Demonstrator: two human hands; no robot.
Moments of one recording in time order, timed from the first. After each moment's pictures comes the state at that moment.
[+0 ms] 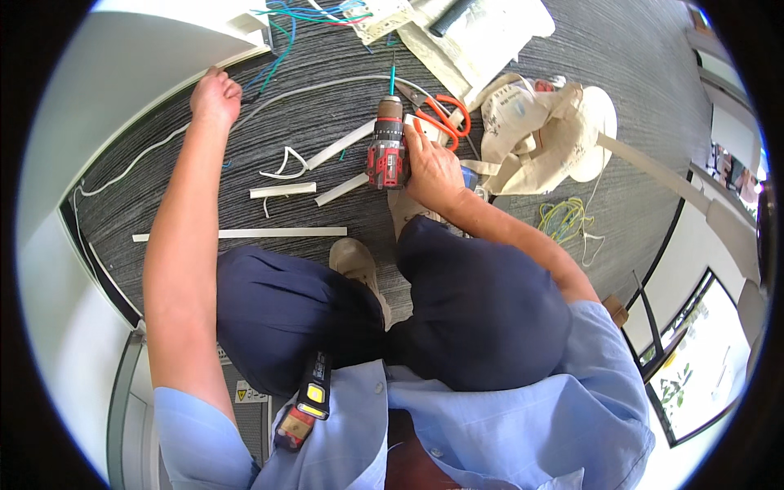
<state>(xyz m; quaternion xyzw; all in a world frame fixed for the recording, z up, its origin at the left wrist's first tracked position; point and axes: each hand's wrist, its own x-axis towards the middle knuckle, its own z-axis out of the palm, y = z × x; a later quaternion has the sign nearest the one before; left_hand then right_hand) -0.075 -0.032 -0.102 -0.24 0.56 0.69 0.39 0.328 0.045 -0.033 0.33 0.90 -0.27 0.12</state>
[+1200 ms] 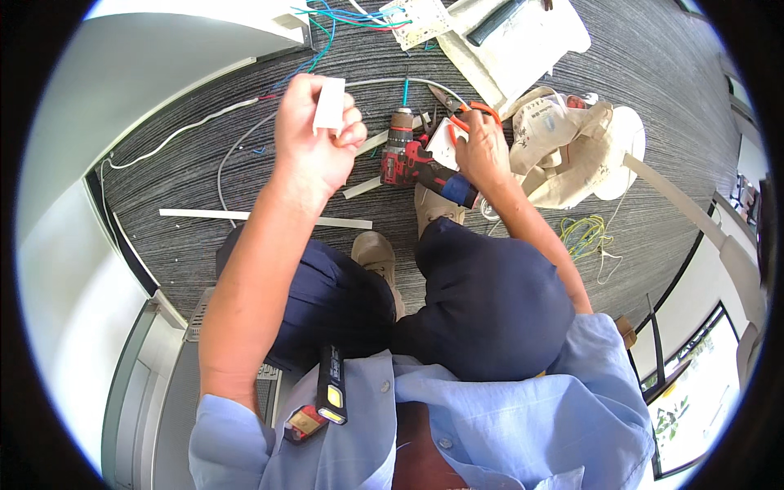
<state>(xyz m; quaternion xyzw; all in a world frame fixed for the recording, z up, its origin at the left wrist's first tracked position) 0.074 -0.006 0.078 -0.26 0.43 0.66 0.56 0.332 0.095 -0.053 0.43 0.86 -0.27 0.05</state>
